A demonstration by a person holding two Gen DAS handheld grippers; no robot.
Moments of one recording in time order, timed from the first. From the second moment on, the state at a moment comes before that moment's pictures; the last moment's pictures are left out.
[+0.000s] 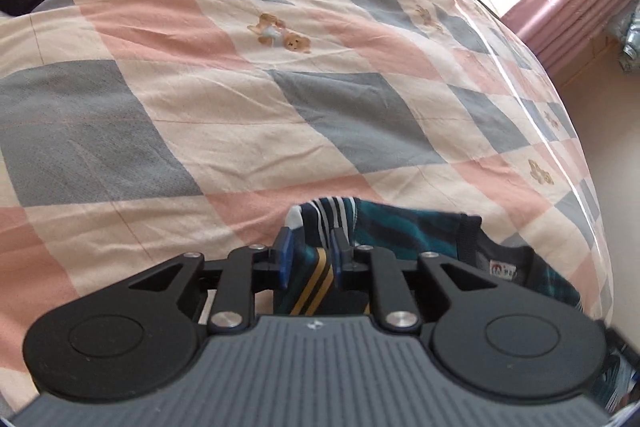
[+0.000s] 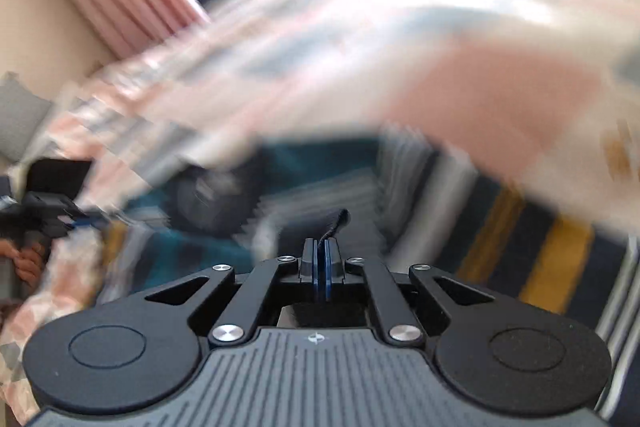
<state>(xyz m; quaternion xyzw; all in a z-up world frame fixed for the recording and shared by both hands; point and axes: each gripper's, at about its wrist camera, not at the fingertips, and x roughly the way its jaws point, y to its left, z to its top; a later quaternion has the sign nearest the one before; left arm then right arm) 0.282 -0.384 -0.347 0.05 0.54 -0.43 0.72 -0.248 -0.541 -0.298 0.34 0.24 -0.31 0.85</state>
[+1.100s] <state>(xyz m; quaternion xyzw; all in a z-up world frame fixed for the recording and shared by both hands) 0.007 -0.477 -0.359 0.21 0.47 -0.60 0.61 -0.286 -0.509 -0.330 0.40 0.38 -0.42 0.72</state>
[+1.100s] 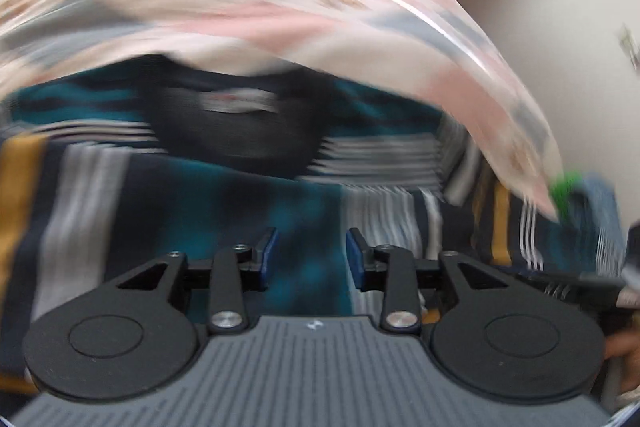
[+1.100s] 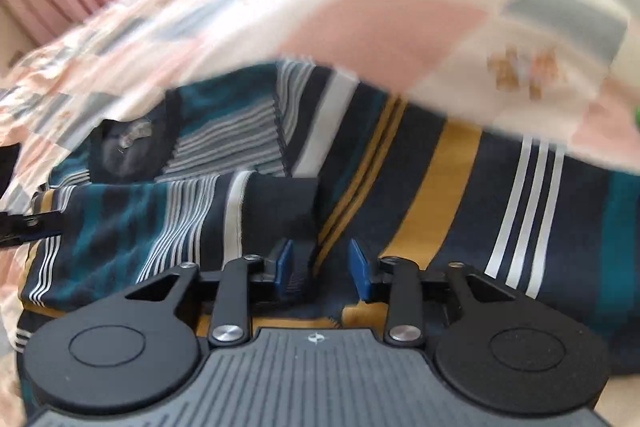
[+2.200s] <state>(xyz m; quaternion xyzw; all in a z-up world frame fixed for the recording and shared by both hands) 0.147 -0.304 -0.322 0.09 0.56 -0.44 0.70 -0.384 -0.462 -0.173 0.23 0.12 -0.67 0.69</state>
